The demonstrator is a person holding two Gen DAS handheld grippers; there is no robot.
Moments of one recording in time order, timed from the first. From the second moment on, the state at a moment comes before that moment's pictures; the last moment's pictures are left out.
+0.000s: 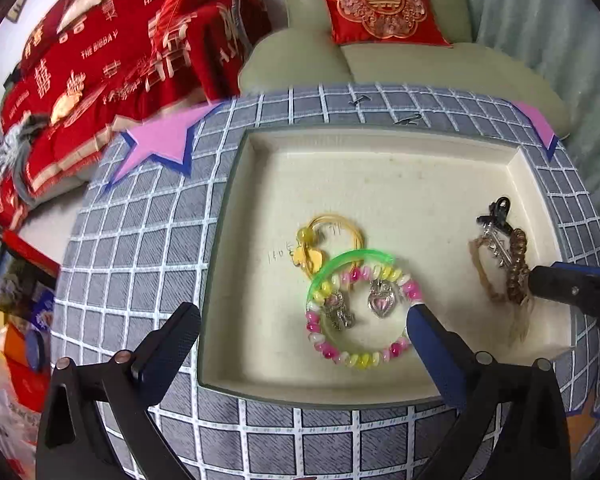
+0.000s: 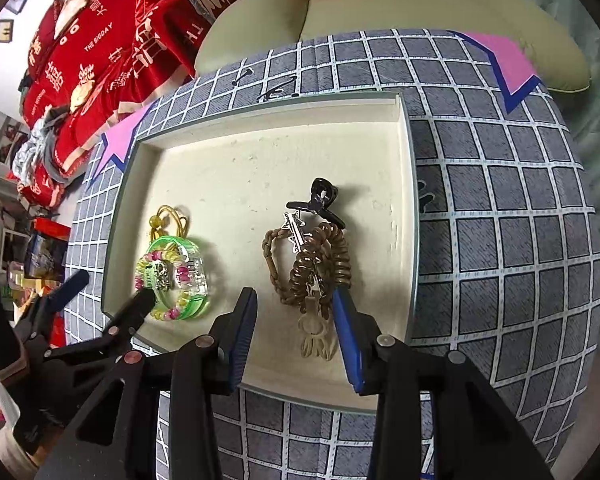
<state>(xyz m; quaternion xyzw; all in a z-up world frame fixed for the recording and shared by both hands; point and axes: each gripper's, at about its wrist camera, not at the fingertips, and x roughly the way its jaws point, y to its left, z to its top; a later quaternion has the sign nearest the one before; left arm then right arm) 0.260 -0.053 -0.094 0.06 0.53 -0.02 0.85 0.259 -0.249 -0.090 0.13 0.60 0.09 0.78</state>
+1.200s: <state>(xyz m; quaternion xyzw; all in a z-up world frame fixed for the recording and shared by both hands) 0.097 -0.029 -0.065 0.05 0.54 0.00 0.84 0.099 -0.236 -0.067 0.11 0.59 0.03 0.80</state>
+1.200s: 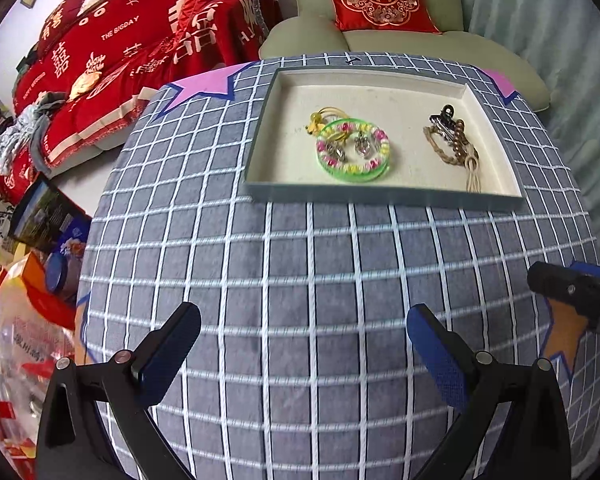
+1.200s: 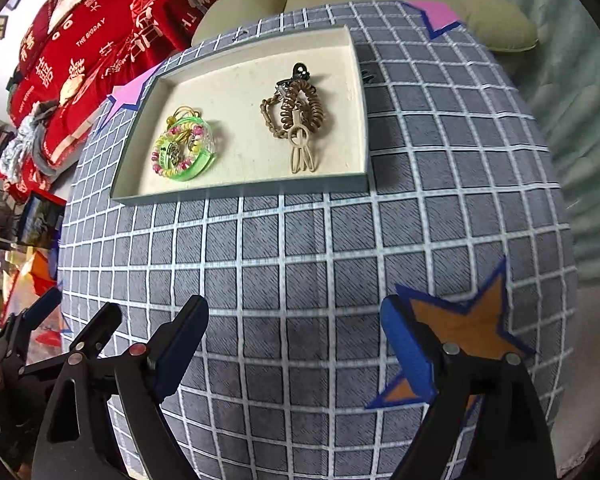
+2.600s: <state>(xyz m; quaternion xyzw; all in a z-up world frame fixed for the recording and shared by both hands) -0.020 0.006 -0.029 0.03 0.48 -0.01 0.88 -0.043 -0.214 -0.003 0.03 0.47 -0.03 0.88</state>
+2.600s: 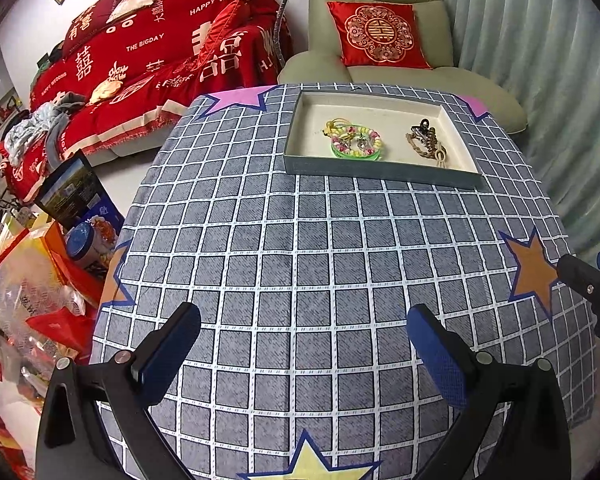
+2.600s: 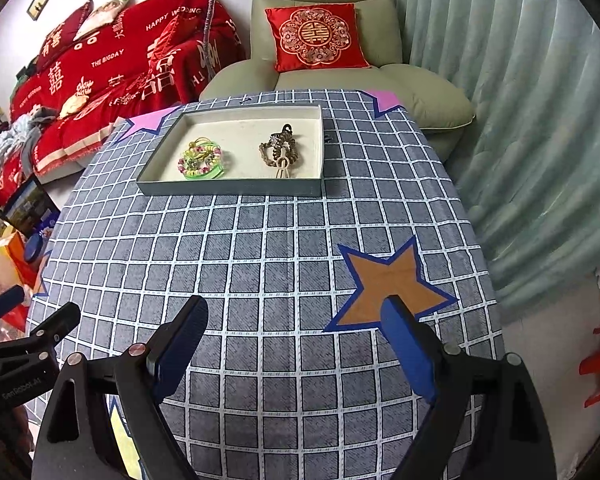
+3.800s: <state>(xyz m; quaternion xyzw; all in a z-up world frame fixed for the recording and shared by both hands) -0.023 0.004 -0.025 0.03 0.48 -0.02 0.88 -0.044 -0.212 0.005 0.03 0.46 -0.03 0.89</state>
